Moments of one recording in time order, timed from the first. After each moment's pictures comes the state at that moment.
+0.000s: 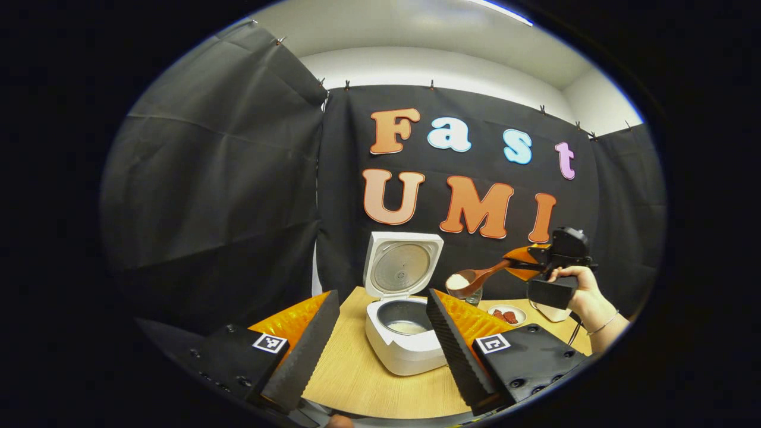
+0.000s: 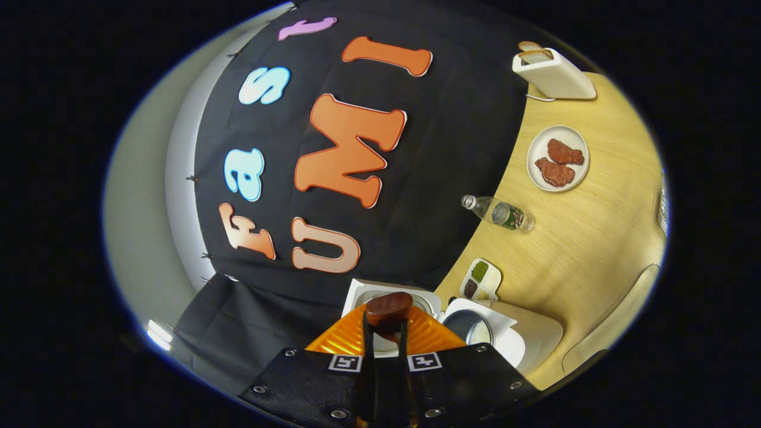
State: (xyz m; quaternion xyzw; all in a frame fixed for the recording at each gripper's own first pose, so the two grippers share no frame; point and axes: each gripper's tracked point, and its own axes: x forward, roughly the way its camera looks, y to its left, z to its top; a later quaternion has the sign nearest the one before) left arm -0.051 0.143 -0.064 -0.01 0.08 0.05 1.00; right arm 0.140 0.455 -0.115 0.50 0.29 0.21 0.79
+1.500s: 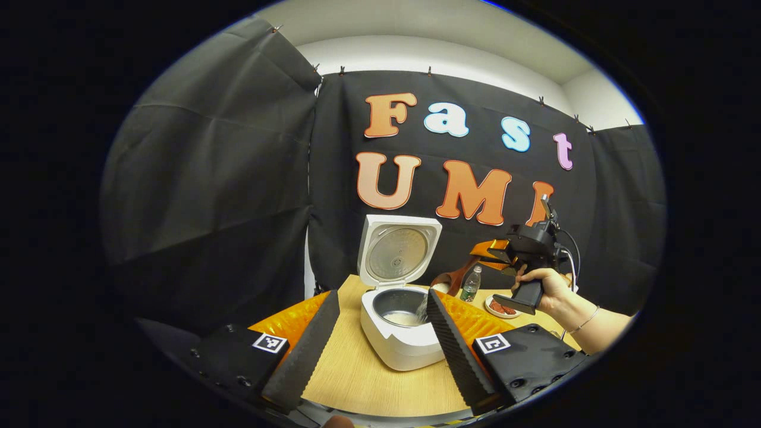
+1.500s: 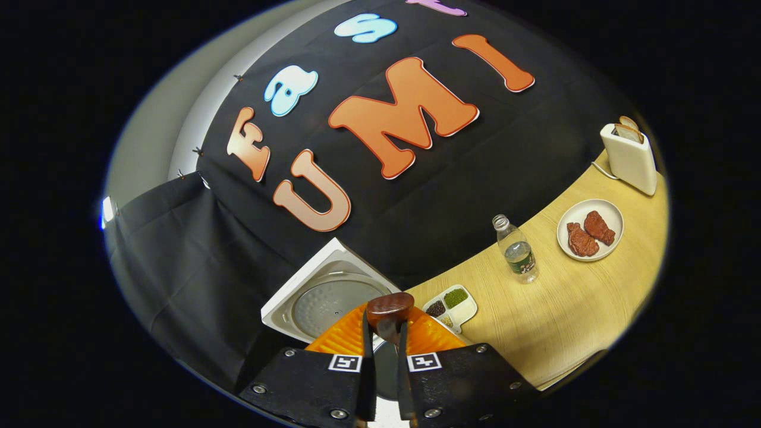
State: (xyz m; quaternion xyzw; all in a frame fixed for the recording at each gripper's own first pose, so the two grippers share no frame) left arm -0.027 0.150 -0.094 -0.01 0.11 0.04 0.99; right arm 0.145 0.515 -0.145 0.29 0.26 0.26 0.88
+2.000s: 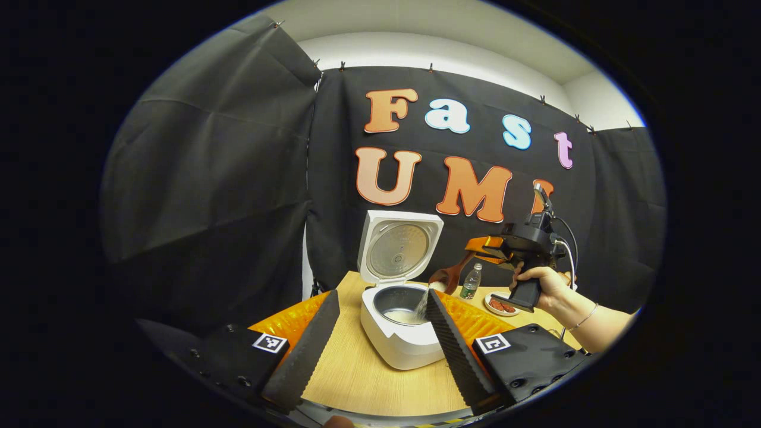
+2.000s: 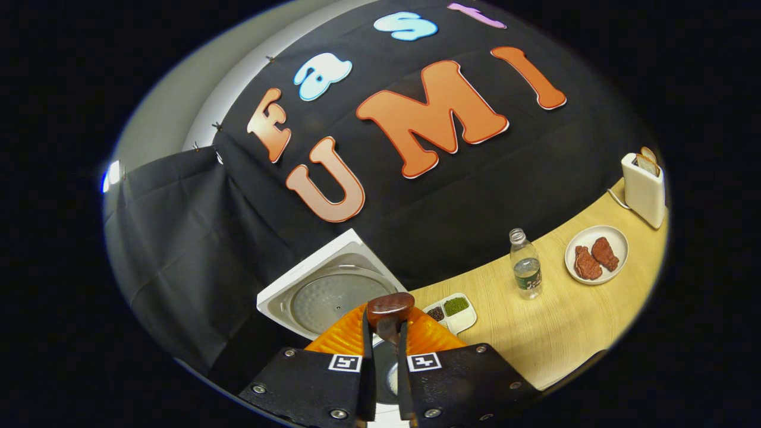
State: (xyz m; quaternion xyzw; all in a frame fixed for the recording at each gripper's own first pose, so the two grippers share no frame) left arm -0.021 0.161 -0.101 -0.02 0.12 0.03 0.99; right arm 0.141 0.537 -0.137 0.23 0.23 0.30 0.90
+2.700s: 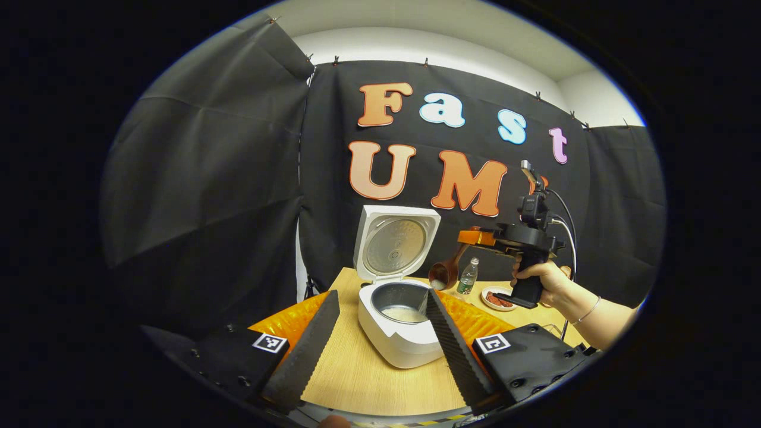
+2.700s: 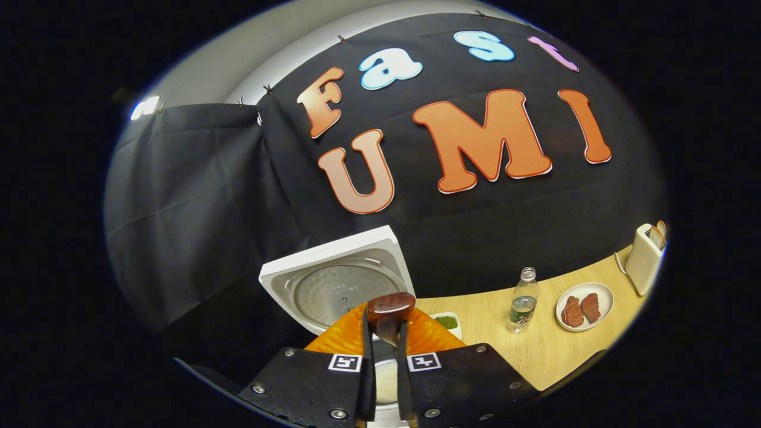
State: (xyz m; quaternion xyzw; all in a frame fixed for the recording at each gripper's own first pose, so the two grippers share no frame) left arm -0.009 0.168 -0.109 -0.02 0.13 0.01 0.99; right arm 0.125 0.560 -0.119 0.10 0.17 0.35 0.92
